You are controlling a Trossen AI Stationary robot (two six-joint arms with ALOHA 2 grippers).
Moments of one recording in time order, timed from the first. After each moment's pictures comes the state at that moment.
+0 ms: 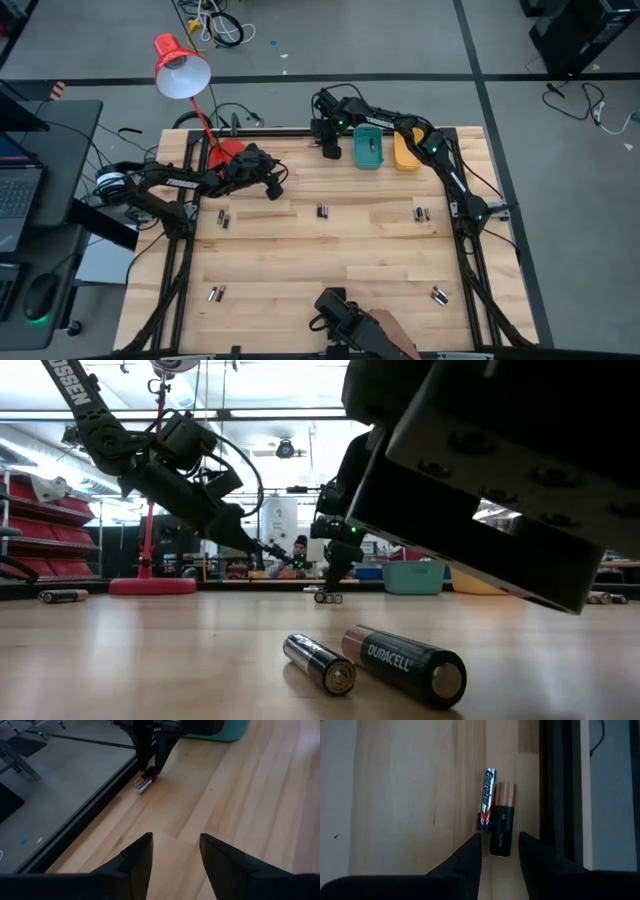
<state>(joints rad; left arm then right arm) 0.48 1.41 0.43 0.51 -0.18 0.13 -0.68 2.46 2.06 -0.76 -0.22 -0.67</state>
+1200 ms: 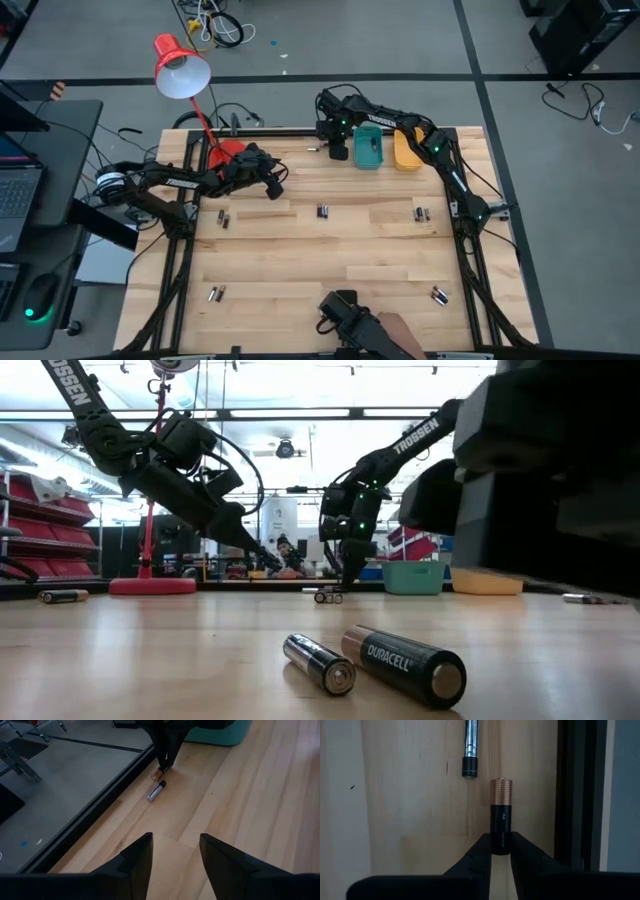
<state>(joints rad) 0.48 1.41 0.43 0.52 -0.18 0.12 -0.69 2.45 2.06 -0.92 -0.14 -0.67</state>
